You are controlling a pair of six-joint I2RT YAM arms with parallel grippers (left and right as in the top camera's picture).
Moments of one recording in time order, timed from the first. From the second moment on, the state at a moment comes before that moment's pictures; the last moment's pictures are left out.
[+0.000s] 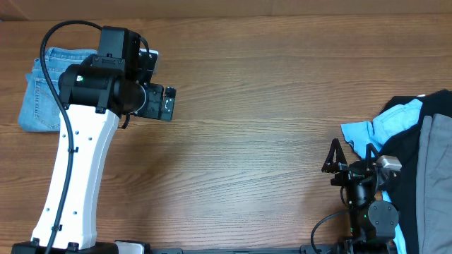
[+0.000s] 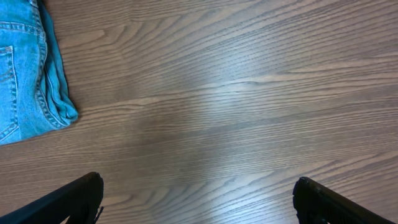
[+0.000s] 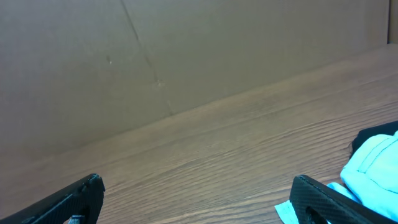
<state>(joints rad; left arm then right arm) -0.14 1.54 1.69 -1.33 0.00 0.01 -0.03 0.01 0.02 -0.03 0.00 0.33</state>
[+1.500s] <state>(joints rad) -0.13 0.33 0.52 -0.24 0.12 0.00 -0.03 0.01 0.02 -0.03 -0.01 0.33</state>
